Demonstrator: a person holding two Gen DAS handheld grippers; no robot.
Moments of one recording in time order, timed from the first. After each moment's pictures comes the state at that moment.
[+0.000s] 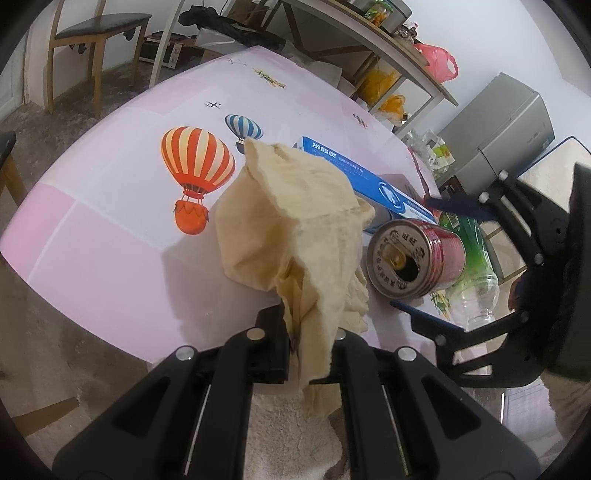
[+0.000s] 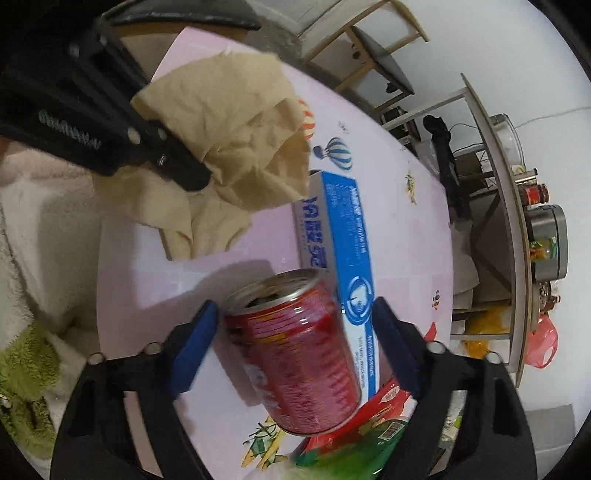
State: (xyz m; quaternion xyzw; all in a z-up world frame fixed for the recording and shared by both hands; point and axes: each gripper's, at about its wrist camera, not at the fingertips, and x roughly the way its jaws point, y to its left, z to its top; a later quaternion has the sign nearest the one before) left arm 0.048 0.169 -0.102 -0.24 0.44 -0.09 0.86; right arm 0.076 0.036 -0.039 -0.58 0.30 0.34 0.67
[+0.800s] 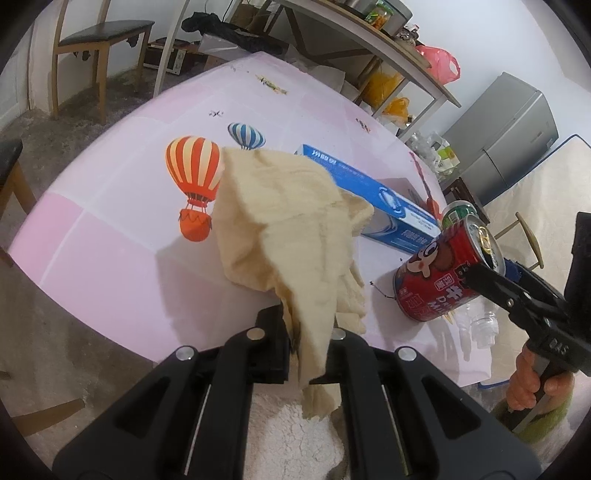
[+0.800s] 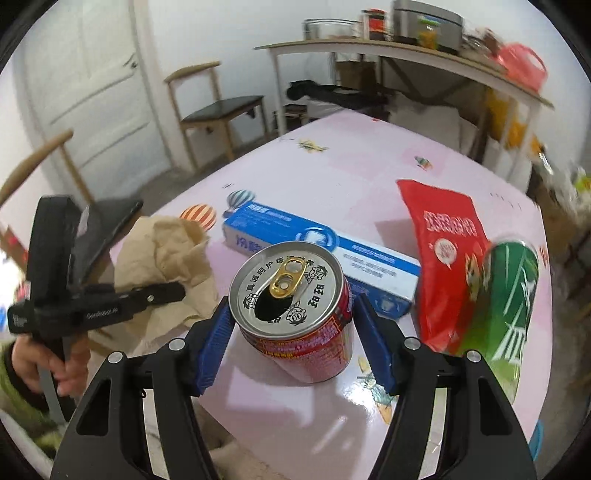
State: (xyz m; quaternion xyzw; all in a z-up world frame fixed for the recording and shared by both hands) left arm 0.043 0.162 -0.090 -0.24 0.44 -0.08 0.87; right arm 0.102 -0.077 0.002 -0.06 0.42 0.28 0.86
